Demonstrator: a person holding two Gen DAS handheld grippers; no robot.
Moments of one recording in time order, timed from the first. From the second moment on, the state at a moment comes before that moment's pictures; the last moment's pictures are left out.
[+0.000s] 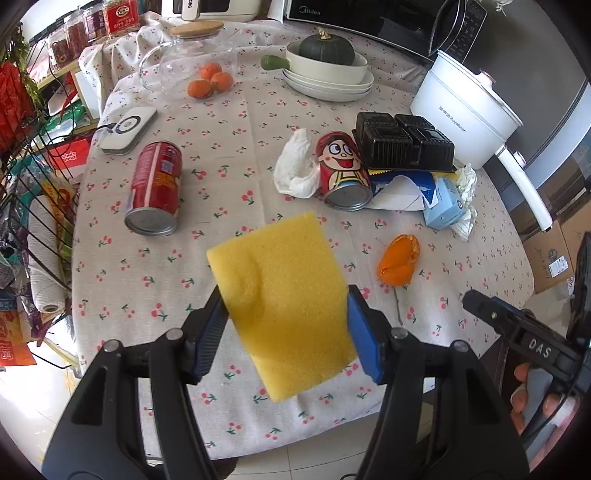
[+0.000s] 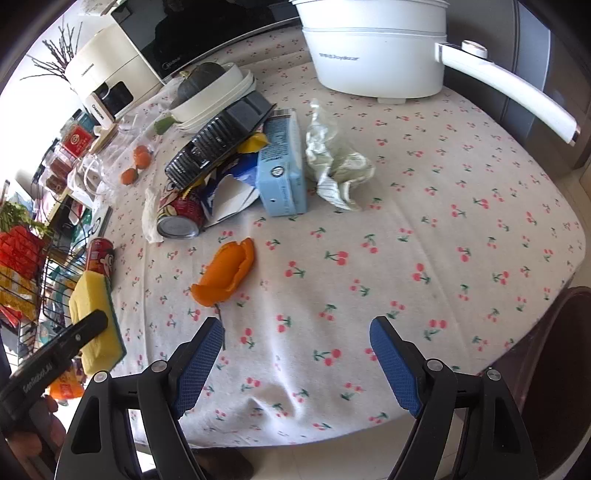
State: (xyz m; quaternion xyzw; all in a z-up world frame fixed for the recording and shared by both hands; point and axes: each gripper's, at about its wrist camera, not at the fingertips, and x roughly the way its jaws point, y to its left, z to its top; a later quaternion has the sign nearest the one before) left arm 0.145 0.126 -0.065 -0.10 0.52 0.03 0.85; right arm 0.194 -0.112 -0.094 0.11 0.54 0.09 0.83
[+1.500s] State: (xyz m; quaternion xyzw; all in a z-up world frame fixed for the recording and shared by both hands) left arm 0.119 0.101 -0.051 -0.06 0.49 -0.03 0.87; right arm 0.185 -0.089 -0.075 -0.01 0.46 0.12 0.88
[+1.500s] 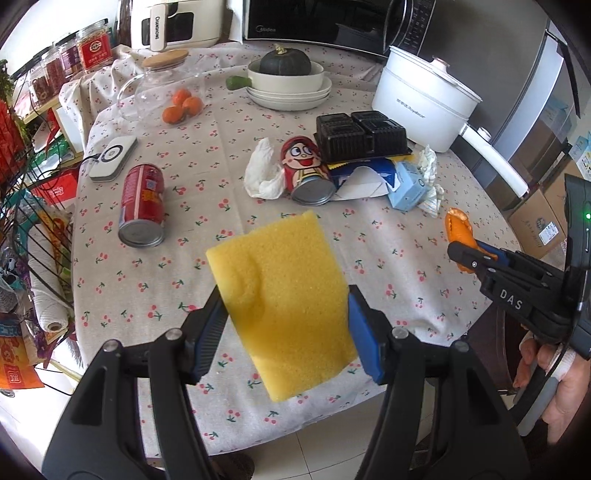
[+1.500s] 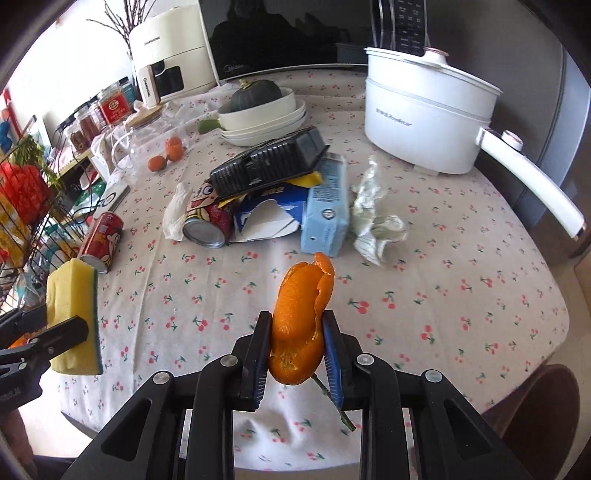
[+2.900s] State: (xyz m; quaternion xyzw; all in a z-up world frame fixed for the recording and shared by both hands) left arm 0.091 -0.238 -0.082 0.04 0.48 -0.33 0.81; right arm 0.042 -0.404 -0.065 0.09 0.48 -0.07 0.87
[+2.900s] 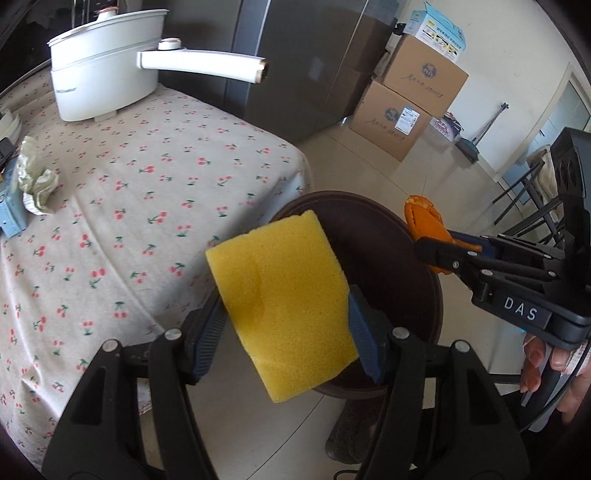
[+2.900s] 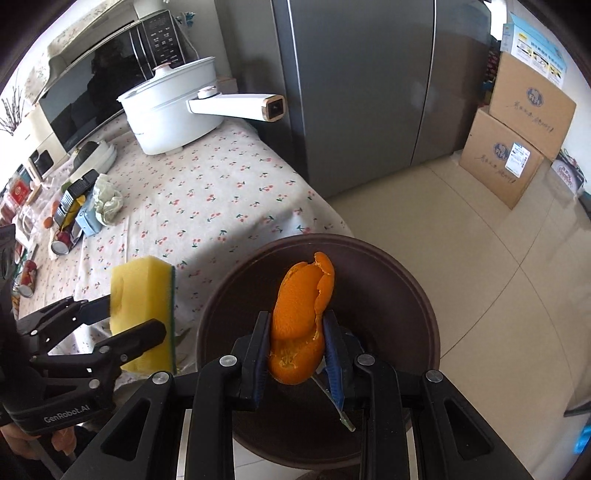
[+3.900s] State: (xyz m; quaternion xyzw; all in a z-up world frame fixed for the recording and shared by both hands) left arm 0.102 -0.216 -0.085 0.07 0.47 -0.26 0.84; right arm 0.030 -0.430 -0.074 0.13 0.49 -0.11 0.86
